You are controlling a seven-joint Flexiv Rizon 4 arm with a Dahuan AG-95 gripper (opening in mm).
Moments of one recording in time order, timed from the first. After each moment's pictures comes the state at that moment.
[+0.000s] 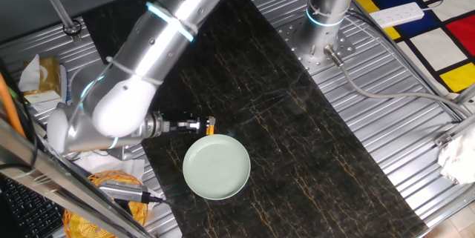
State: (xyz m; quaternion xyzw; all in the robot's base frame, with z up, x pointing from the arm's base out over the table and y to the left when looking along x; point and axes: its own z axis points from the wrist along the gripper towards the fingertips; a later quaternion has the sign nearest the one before) arm 0.498 0.135 0.057 0.33 -0.83 -0.18 0.41
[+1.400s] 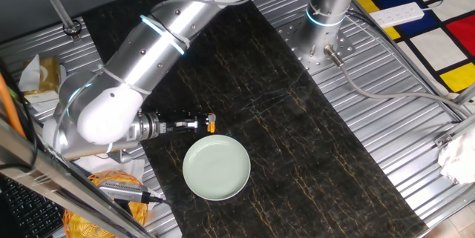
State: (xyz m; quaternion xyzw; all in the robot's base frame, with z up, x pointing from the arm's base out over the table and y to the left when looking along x) arm 0.493 0.132 0.067 0.31 -0.82 -0.18 0.45
